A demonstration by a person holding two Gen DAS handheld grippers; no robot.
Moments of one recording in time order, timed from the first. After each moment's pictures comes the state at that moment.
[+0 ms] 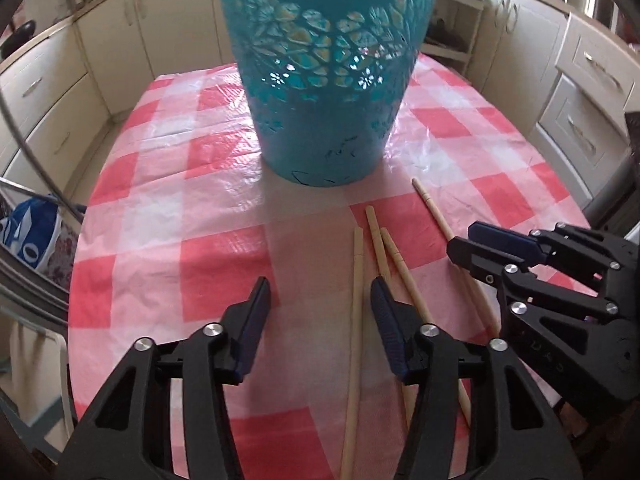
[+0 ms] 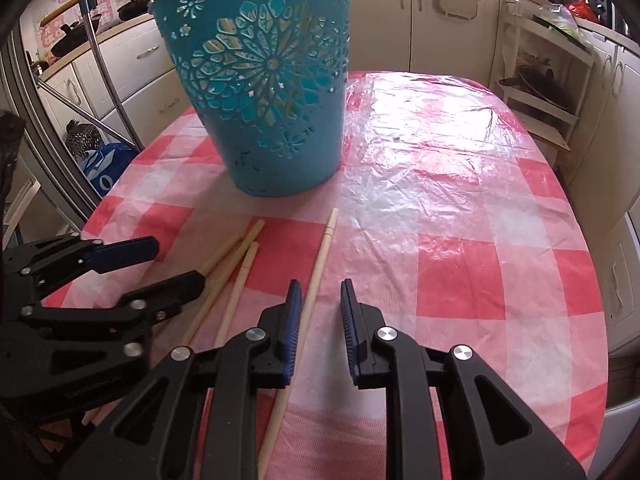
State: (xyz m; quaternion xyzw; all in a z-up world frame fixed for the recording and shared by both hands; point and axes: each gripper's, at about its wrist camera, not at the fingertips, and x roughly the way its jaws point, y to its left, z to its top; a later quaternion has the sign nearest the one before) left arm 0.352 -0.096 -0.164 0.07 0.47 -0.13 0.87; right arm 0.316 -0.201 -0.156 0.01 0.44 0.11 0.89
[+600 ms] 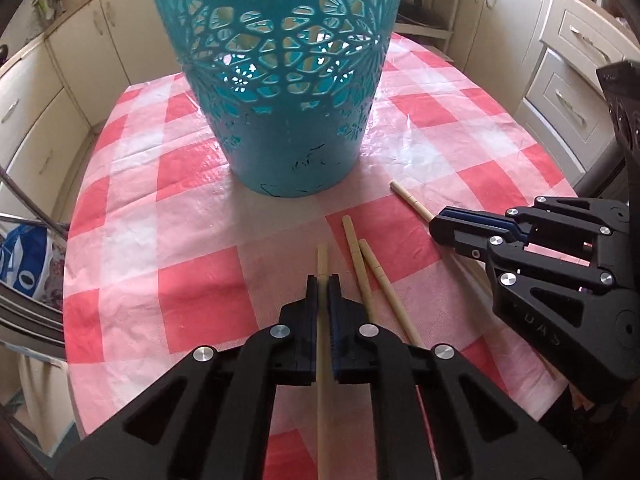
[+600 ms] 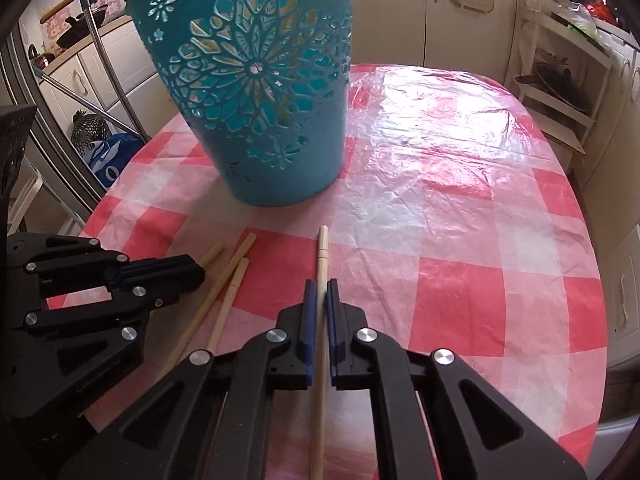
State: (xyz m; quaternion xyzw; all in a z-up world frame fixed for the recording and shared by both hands) left arm 0.363 -0.106 -0.161 0.09 0.49 -0.16 0.85; right arm 0.334 -0.209 -0.155 0.00 0.46 0.13 0.88
